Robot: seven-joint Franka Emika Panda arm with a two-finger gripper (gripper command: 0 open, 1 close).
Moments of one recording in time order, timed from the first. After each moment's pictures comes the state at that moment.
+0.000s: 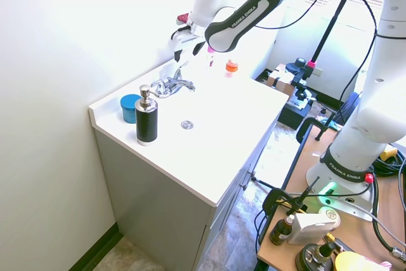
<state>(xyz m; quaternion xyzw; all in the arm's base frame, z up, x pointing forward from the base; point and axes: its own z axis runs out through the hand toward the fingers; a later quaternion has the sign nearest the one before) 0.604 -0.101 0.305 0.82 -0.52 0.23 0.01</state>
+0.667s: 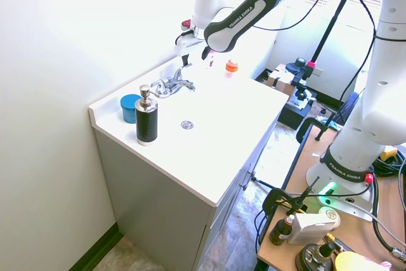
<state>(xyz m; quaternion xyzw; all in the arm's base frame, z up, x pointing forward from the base) 0.592 -0.114 0.292 0.82 -0.54 0.19 0.05</state>
